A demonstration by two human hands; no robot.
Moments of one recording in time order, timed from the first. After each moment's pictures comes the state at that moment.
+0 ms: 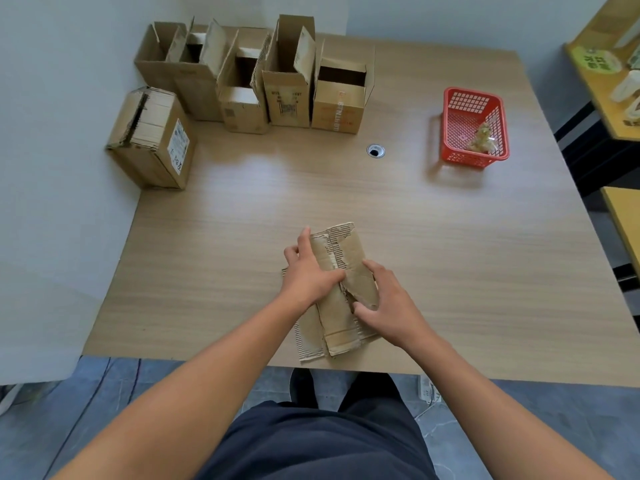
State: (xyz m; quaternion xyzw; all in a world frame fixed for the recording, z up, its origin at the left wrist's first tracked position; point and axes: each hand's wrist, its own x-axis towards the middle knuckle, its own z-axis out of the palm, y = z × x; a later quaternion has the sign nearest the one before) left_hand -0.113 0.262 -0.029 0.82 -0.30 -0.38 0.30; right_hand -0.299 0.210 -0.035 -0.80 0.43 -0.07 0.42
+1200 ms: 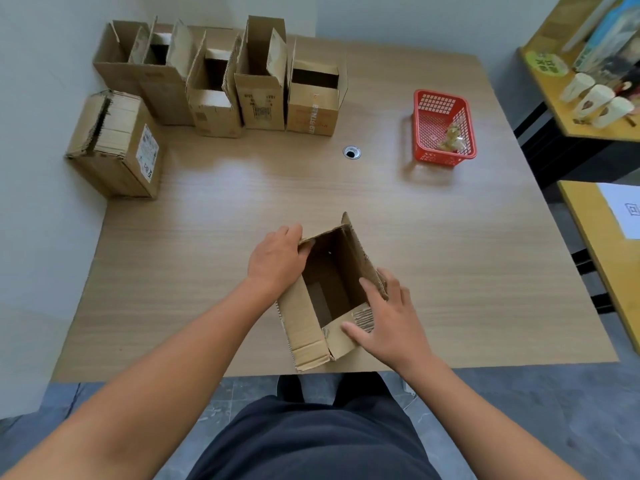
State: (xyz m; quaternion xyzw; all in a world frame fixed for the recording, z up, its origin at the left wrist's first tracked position) left_hand -0.065 0.240 -0.030 0.80 -0.55 -0.14 0.18; right_hand -0.320 0.239 -0.018 -0.88 0.45 0.01 0.15
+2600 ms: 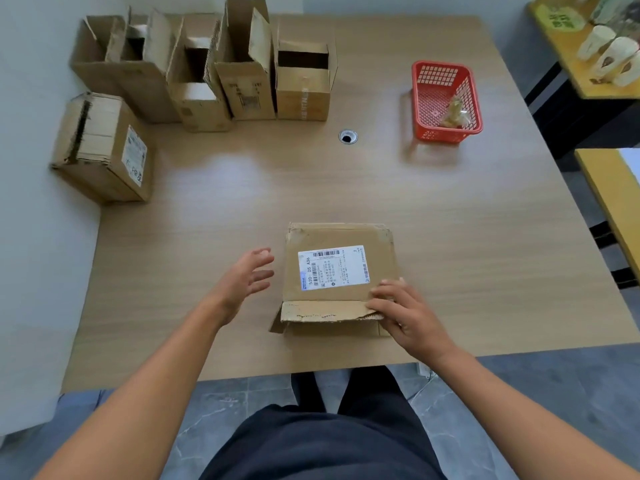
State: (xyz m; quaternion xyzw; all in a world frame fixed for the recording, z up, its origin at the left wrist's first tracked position) left_hand -0.023 0.293 -0.060 0.66 -0.19 -0.59 0.43; right_hand -0.372 0.205 -0.070 -0.91 0.28 -0.18 0.25
